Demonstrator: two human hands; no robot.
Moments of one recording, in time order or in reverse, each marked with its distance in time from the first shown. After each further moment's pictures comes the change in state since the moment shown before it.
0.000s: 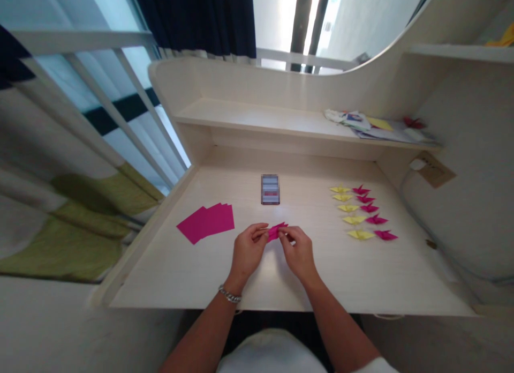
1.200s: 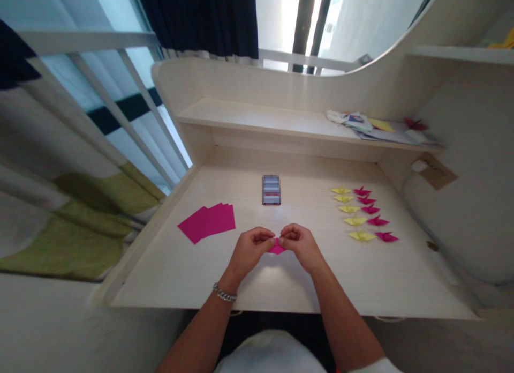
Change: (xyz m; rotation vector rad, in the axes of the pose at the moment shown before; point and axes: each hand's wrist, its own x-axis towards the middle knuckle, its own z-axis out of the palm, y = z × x) left_hand -0.001 0.013 -0.009 -0.024 -0.225 -0.055; right_hand 0.015 0.006 -0.008 0.664 -0.279 0.414
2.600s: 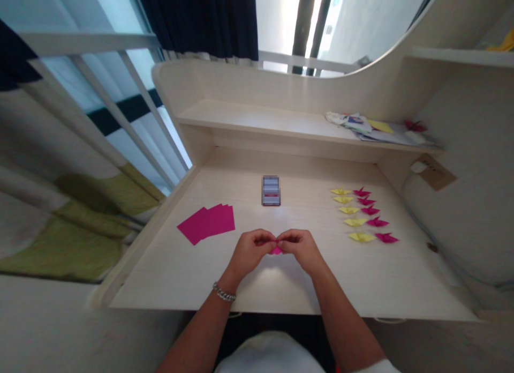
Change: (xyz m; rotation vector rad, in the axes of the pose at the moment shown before) left_hand 0.002 0.000 0.000 0.021 -0.052 0.013; right_hand -0.005 -0.007 0.002 -0.130 -0.030 0.010
